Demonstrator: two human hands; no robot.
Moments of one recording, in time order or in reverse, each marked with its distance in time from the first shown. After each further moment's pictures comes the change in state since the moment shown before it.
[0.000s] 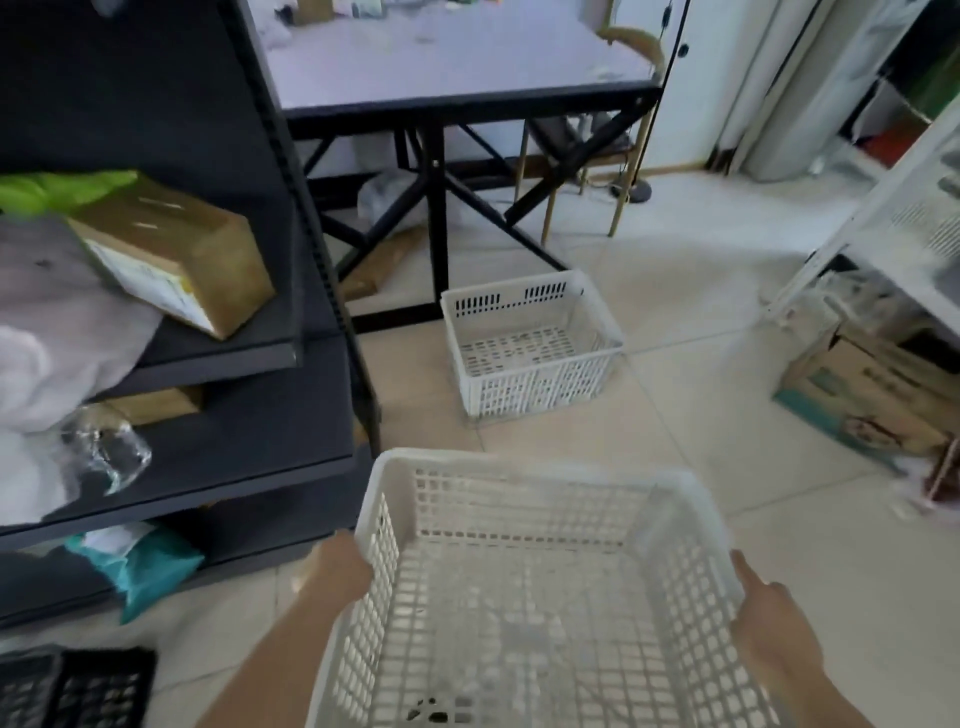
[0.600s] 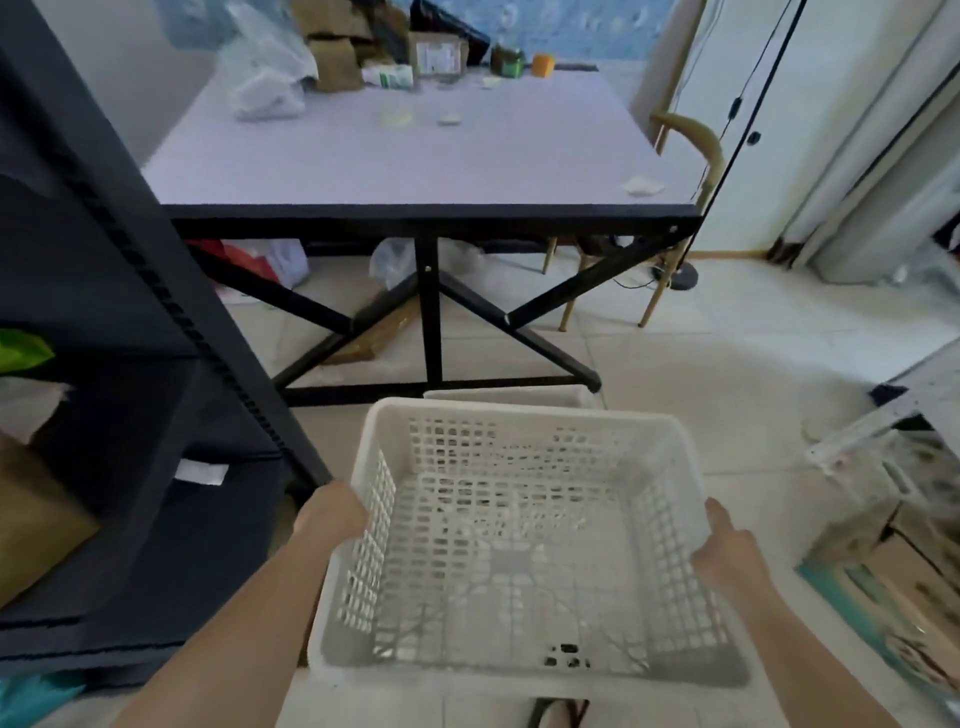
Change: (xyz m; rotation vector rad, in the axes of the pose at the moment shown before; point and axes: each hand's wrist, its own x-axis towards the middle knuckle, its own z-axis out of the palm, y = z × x) left_hand 0.155 0.284 -0.200 -0.146 0.069 -0.045; right_hand 0.321 -0.181 -0.268 0.119 0.018 -0.197
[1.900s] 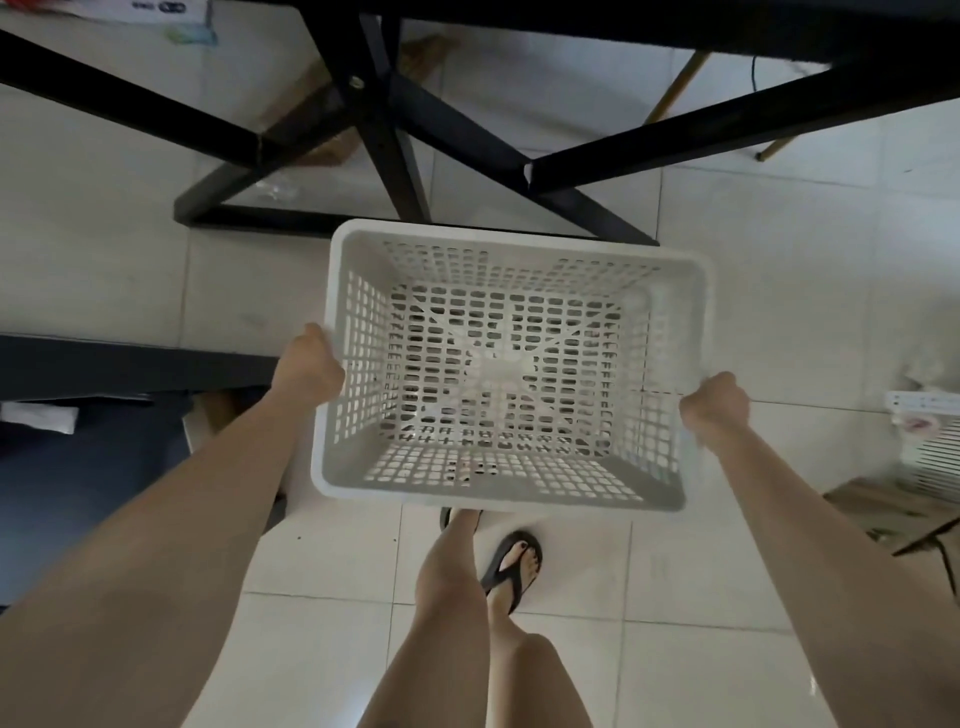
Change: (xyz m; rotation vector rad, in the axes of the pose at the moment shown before) left_hand 0.290 0.158 -0.001 0.005 -0.026 -0.203; right_hand 0.381 -0.157 0.021 -0.162 -0.166 0.187
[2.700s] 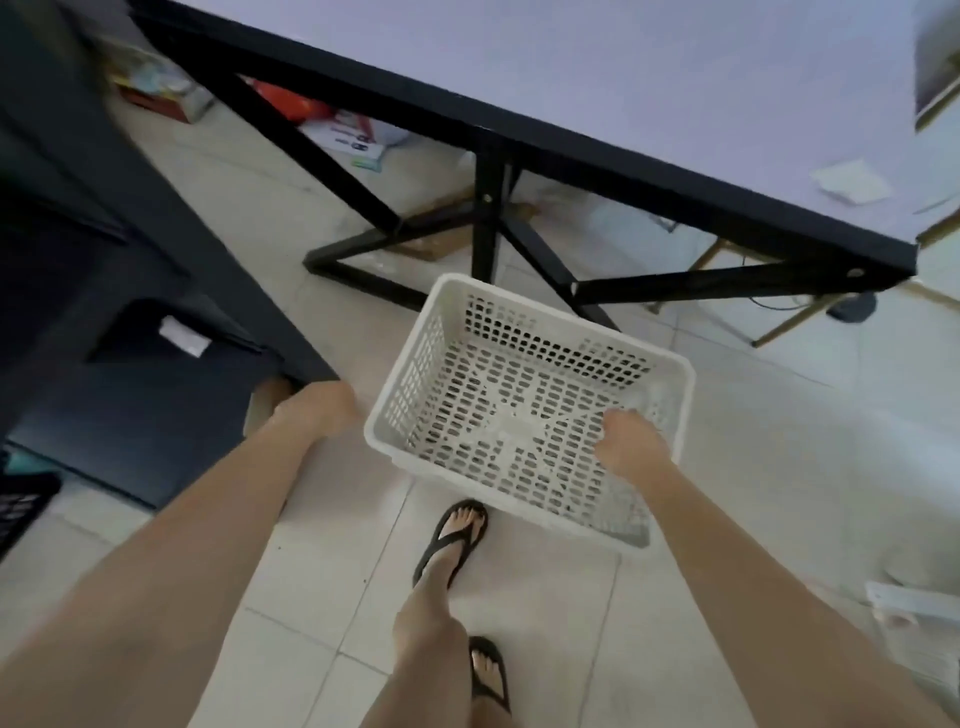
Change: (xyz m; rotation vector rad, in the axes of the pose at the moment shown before) left_hand -0.176 -0.075 -0.019 -0.126 -0.095 -0.003; right_hand -0.157 -0.022 -0.031 -0.485 -0.044 -0.724
